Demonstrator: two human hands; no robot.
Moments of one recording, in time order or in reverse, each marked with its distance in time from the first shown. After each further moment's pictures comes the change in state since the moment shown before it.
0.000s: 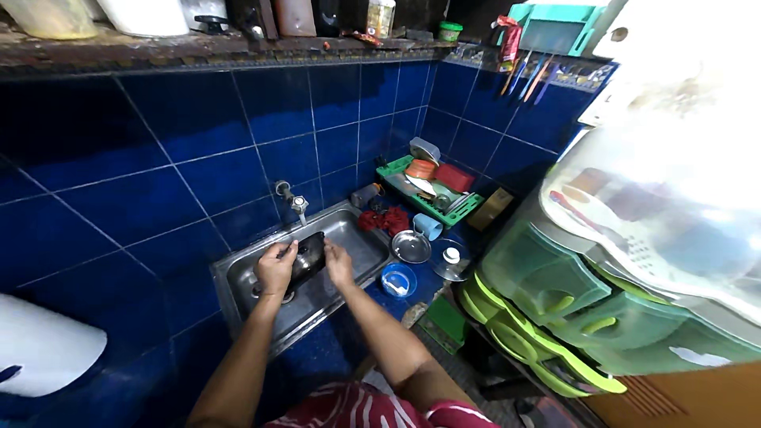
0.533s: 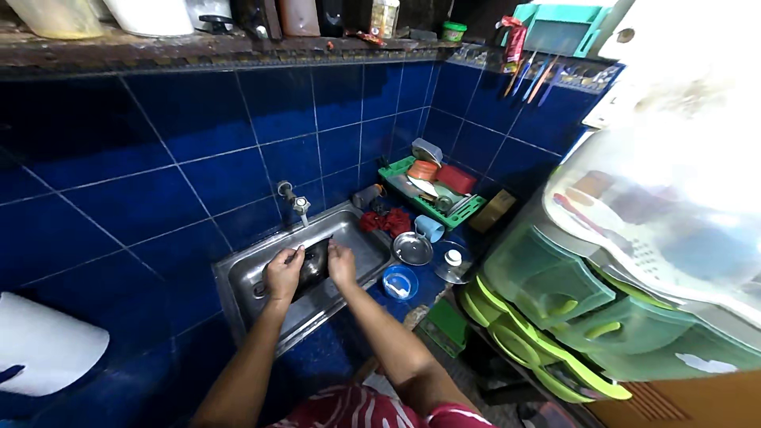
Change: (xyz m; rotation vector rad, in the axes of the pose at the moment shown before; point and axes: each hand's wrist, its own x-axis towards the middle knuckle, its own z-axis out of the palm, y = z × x) left_hand -0.015 0.003 0.008 0.030 -0.059 -0.034; right_hand 0.005 -0.005 -0.002 -0.165 -0.003 0.076
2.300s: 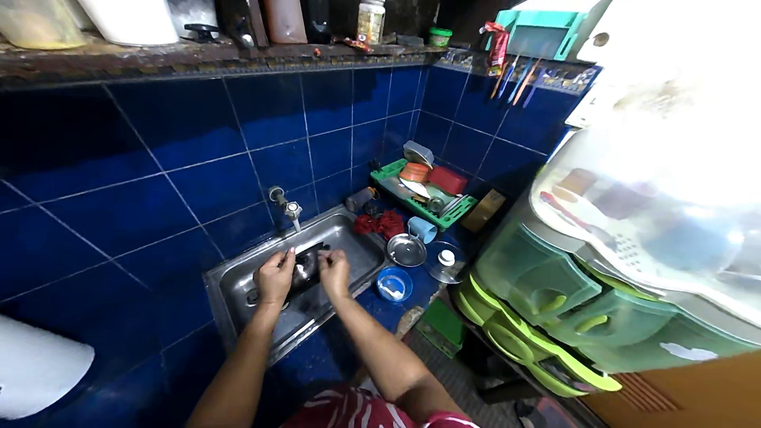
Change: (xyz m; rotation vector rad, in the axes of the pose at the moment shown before) left_hand 0.007 0.002 0.000 0.029 0.015 0.087; right_hand -0.009 0.008 0.003 0.095 0.199 -0.133
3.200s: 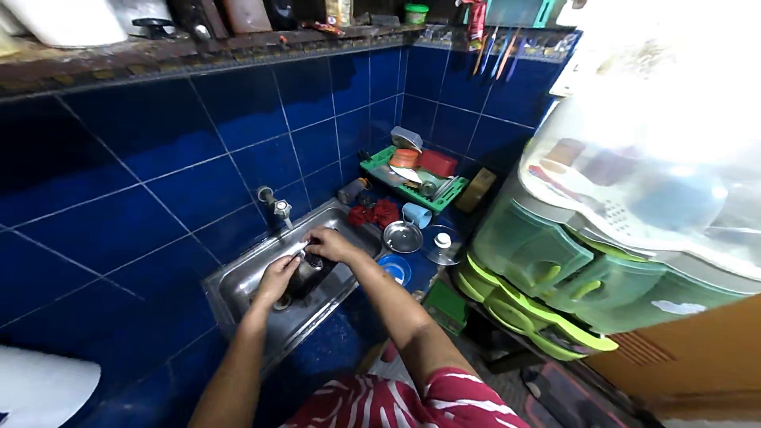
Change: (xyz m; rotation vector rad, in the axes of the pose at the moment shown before) left_hand 0.009 -0.022 -0.007 -0.155 -0.643 -0.142; right_hand 0.074 -0.017 -0.033 -0.243 -0.656 -0.306
